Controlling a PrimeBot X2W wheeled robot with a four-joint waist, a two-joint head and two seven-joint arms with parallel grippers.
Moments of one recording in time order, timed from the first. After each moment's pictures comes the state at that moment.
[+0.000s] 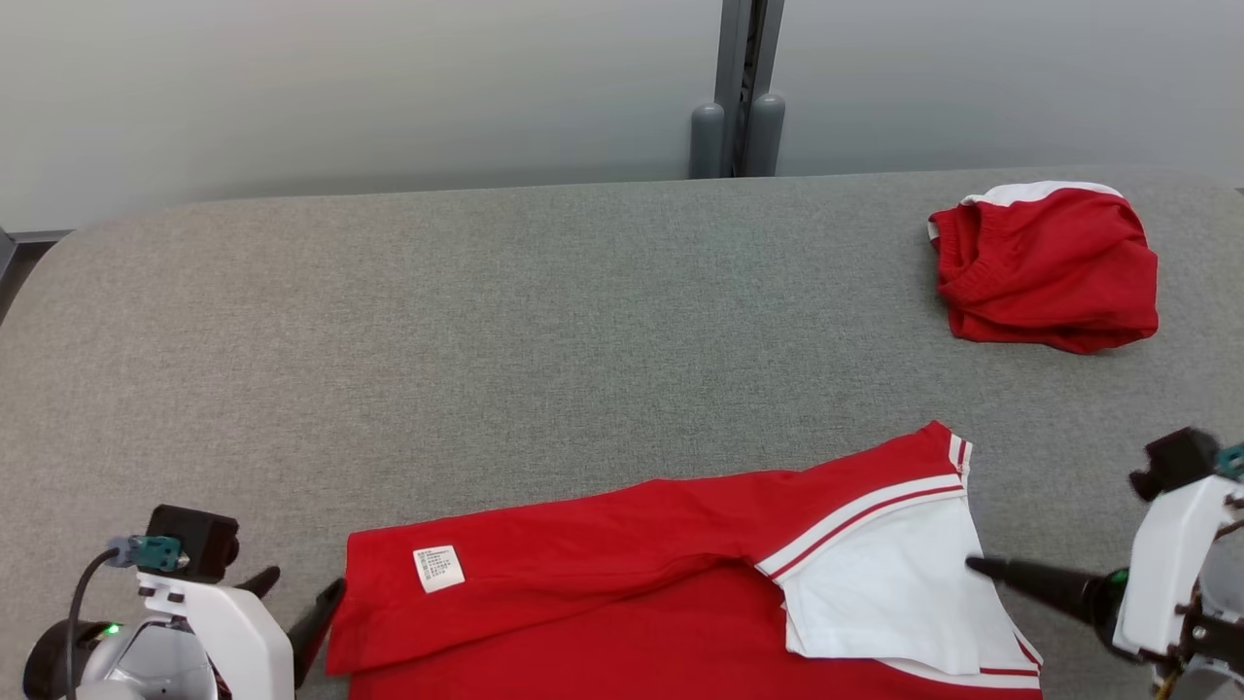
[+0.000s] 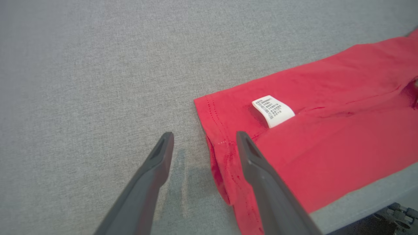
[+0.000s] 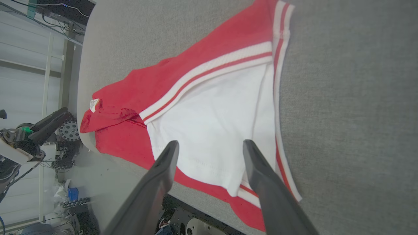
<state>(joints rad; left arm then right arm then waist) -0.24 0.79 -0.78 0.04 -1.01 0.21 0.29 -0.39 -0.79 0.82 0.24 1.58 0.13 0.51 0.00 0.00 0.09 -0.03</state>
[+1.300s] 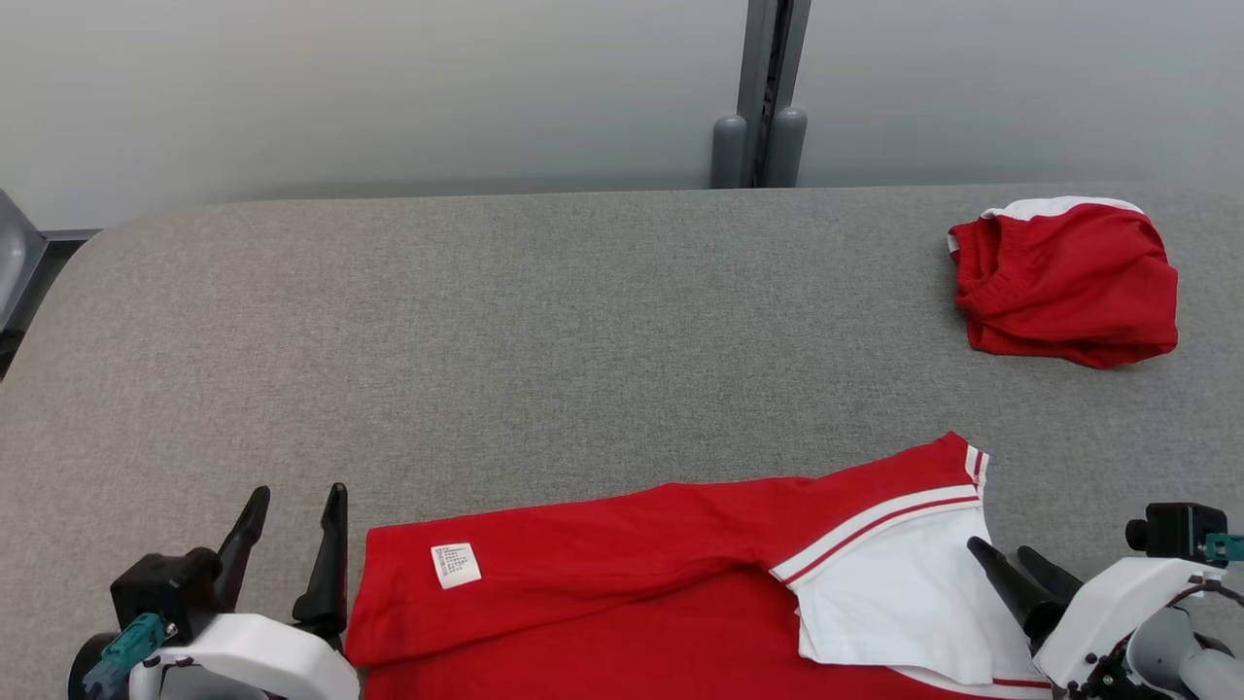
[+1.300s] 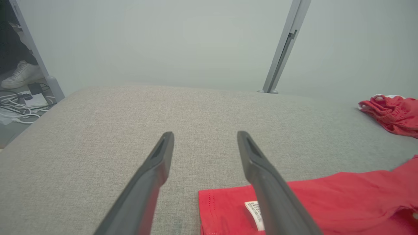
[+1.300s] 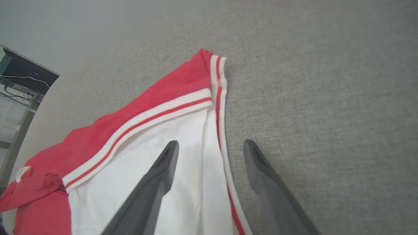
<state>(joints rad) -0.10 0.56 -0.59 0.04 -0.85 0.38 -0.26 -0.30 -0.48 0.65 0.58 1.21 0.13 0.01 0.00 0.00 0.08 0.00</state>
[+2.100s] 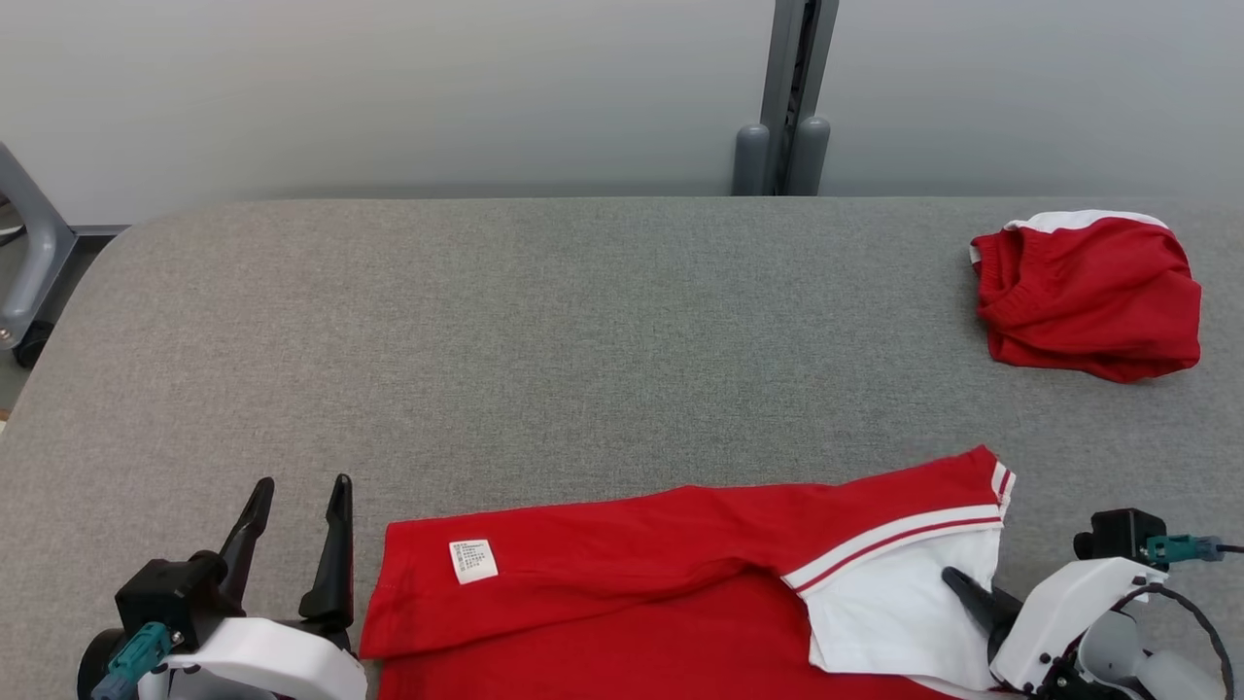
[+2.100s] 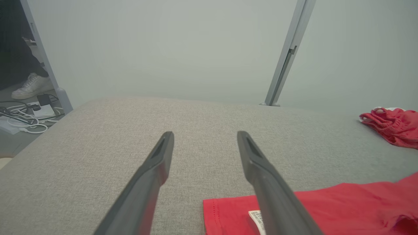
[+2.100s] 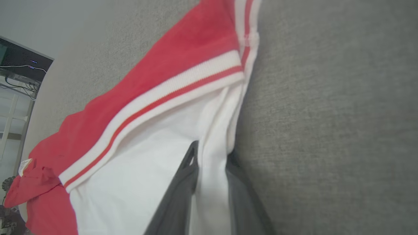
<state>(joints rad) -0.06 0.47 -0.48 0.07 -0.73 0.30 -0.26 -0.32 -0.36 0.58 0.69 1.16 0.13 0.15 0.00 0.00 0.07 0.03</state>
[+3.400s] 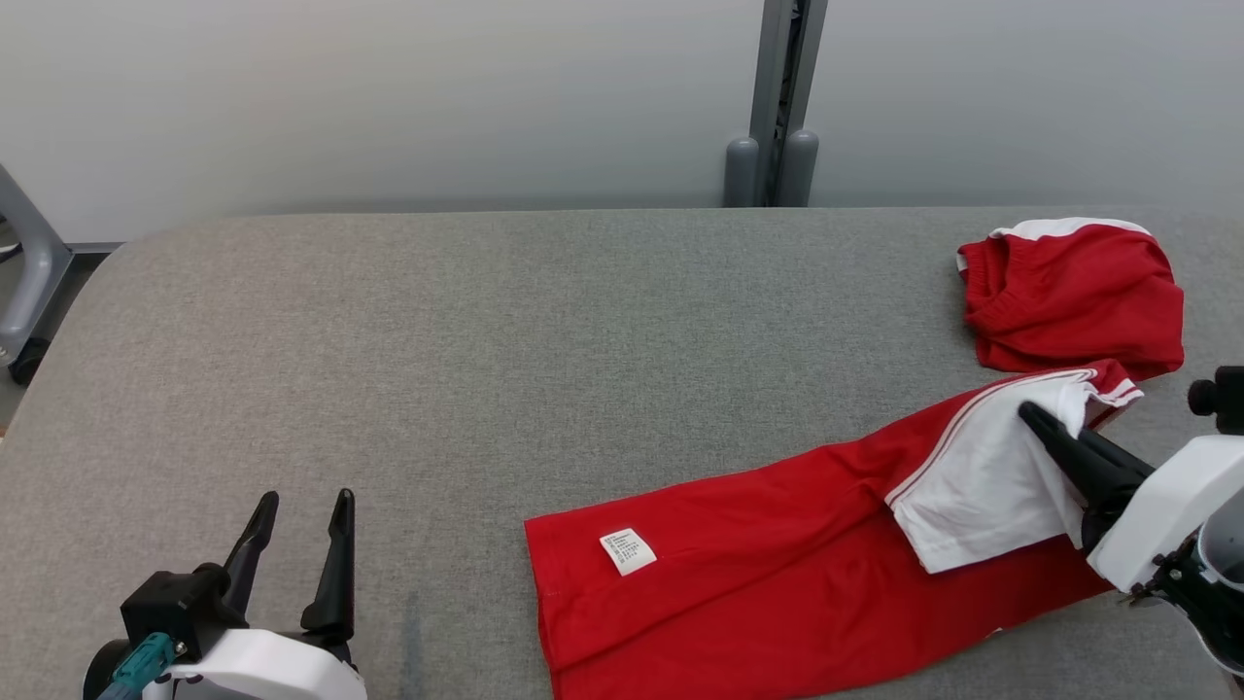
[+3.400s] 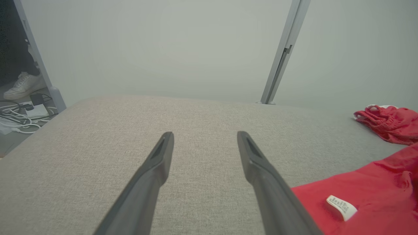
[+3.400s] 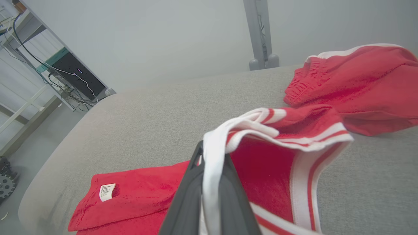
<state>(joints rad) -0.04 0.42 -0.42 0.13 -0.68 0.22 -0.26 -0.29 -0.54 0.35 0.24 1.00 0.13 0.22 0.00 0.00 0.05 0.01</state>
